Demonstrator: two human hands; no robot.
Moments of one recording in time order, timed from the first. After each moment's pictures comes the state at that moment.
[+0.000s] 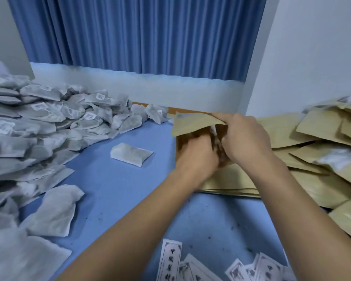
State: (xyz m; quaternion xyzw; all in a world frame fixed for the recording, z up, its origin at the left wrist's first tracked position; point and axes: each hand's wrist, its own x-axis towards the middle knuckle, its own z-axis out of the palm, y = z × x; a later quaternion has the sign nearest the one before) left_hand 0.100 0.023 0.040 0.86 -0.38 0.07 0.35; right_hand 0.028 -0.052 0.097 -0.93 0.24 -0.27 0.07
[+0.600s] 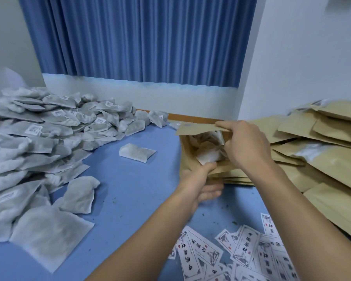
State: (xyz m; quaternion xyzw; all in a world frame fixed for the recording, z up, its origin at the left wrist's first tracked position) left_hand 0.019 0.072 0.020 0.59 -0.07 -0.36 0.72; right_hand -0.033 -0.035 0.100 -0.91 0.27 -0.29 0.09
